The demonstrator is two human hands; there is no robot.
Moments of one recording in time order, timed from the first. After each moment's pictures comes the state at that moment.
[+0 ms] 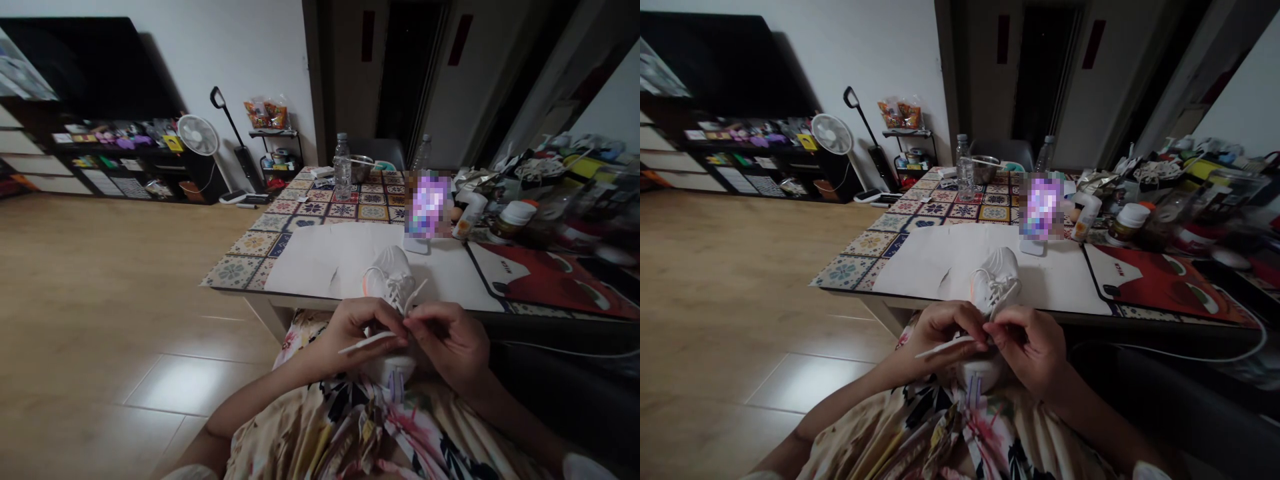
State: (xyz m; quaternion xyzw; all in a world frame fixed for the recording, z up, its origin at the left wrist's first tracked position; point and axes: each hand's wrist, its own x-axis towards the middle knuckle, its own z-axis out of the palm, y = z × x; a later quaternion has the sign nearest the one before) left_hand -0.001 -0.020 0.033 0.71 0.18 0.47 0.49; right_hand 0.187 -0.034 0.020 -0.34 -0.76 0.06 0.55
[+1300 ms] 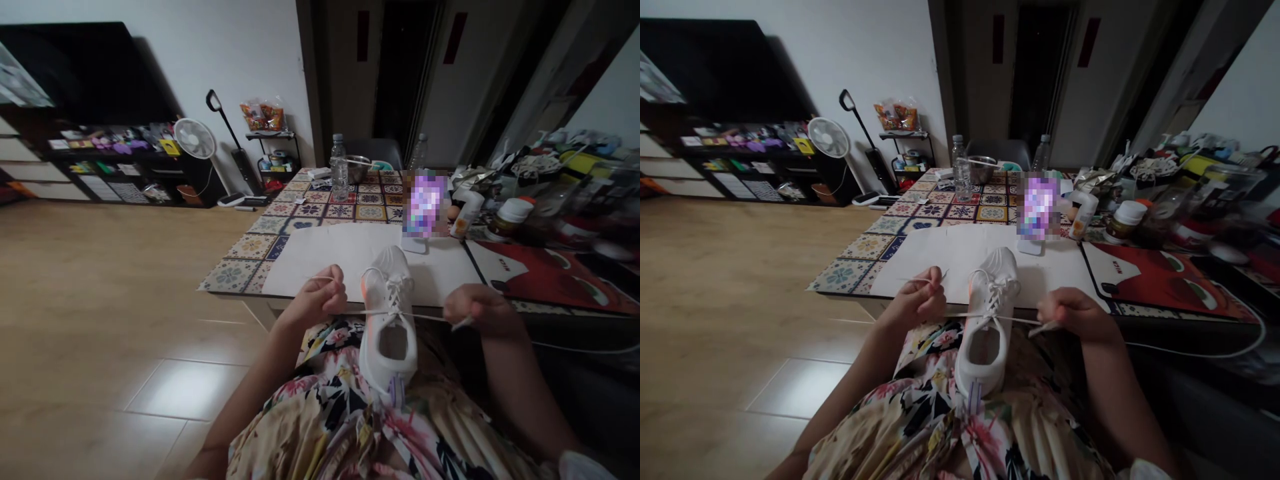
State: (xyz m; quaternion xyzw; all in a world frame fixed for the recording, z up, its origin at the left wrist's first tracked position) left_hand -0.042 0.039 -0.003 0.50 0.16 0.47 0.71; right_hand 0.266 0.030 0.019 -0.15 -0.75 0.50 0.40
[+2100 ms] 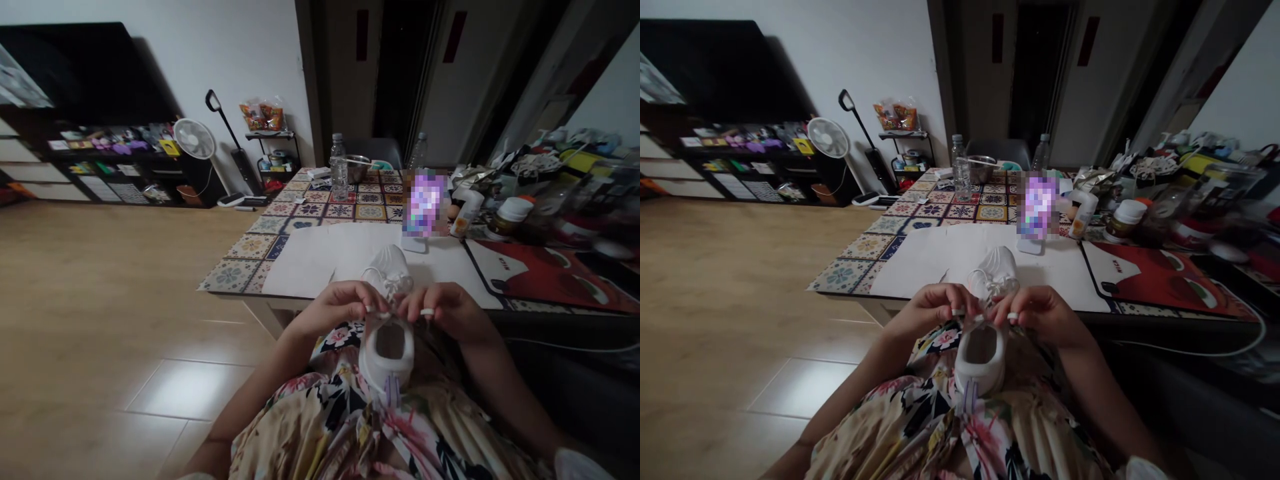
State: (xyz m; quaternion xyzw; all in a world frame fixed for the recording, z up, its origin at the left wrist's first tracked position) left_hand -0.018 0.029 0.014 0.62 0.12 0.42 0.65; right_hand 0.218 0.020 0.014 -0.12 -0.69 0.53 0.48
